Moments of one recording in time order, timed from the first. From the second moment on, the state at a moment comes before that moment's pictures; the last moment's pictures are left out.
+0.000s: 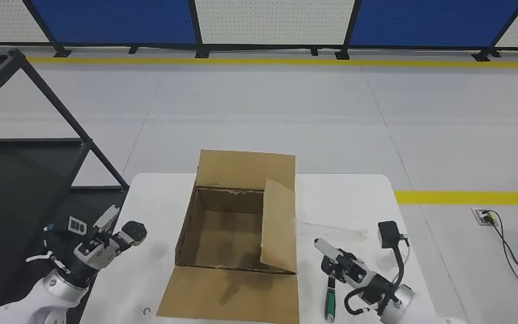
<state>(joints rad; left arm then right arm) 1.38 -1.05 -1.86 -1.77 -0.56 -0.08 -0.75 -1.44 -1.27 1.53 -2.22 -0.12 0.34 0.72</state>
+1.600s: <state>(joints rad) 1.52 -1.05 -1.69 -2.00 -0.46 -0.11 -0.79 -1.40 -1.21 1.47 -2.19 -0.18 0.35 0.85</state>
